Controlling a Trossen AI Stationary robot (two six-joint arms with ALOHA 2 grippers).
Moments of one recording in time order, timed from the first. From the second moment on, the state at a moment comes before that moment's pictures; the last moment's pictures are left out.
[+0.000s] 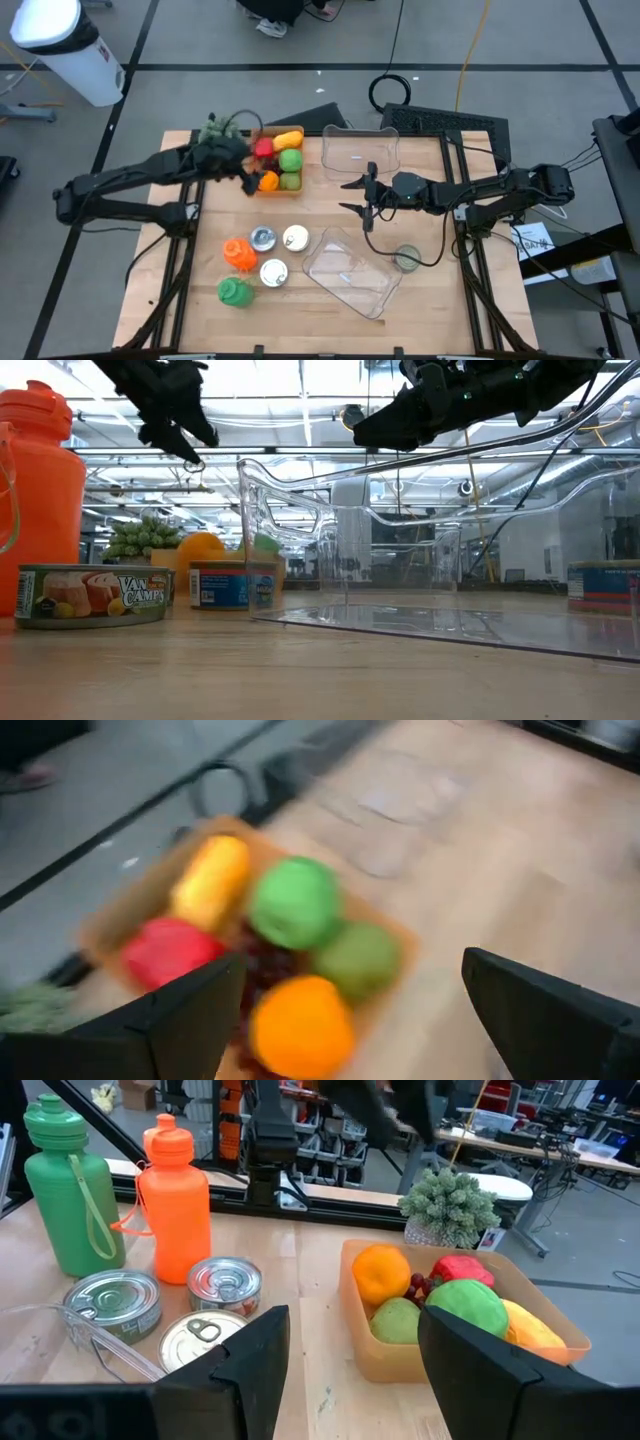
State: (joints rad) left arm 0.31 0.95 0.89 -0.62 -0.20 -0.24; right arm -0.05 1.30 0.66 0.46 0.08 -0.14
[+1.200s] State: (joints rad) left arm -0.16 0.48 0.45 -0.21 -0.24 -0.09; right arm -0.05 1.30 0.66 0.47 0.08 -0.14
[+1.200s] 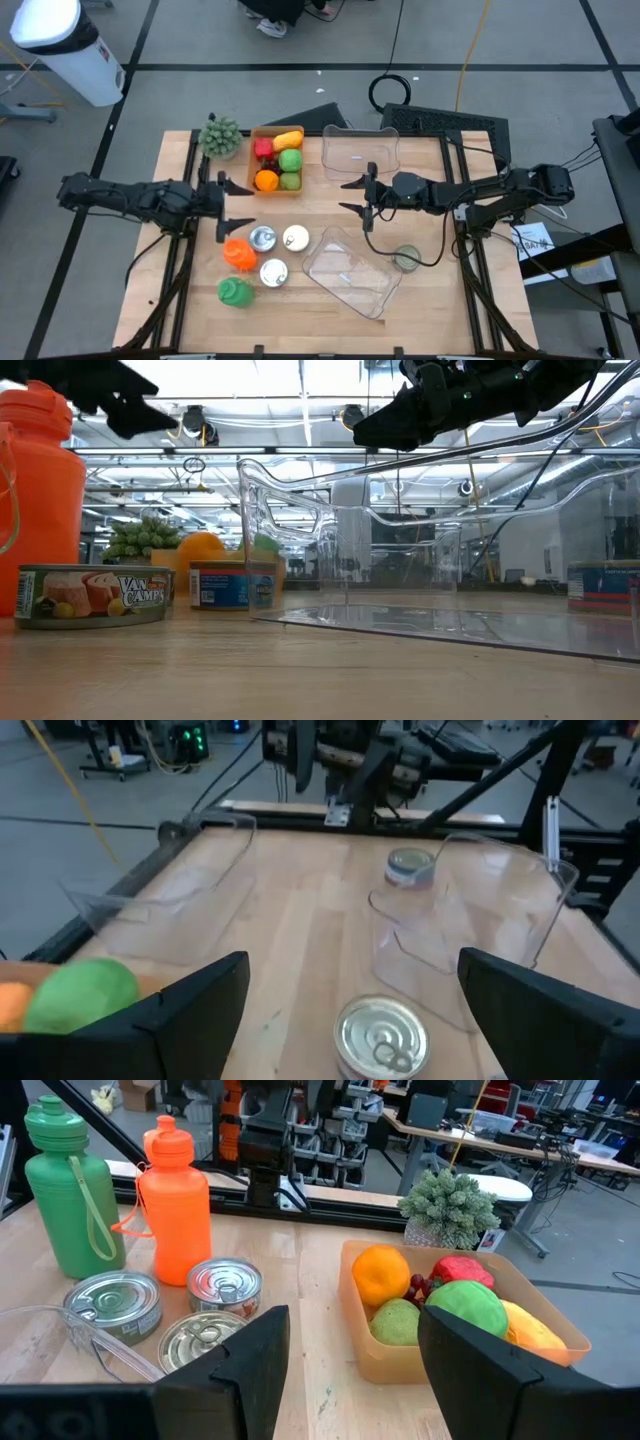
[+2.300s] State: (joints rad) left arm -0.05 0.15 0.29 -0.21 -0.24 -0.06; right arm -0.08 1.30 0.66 0.46 0.08 -0.11
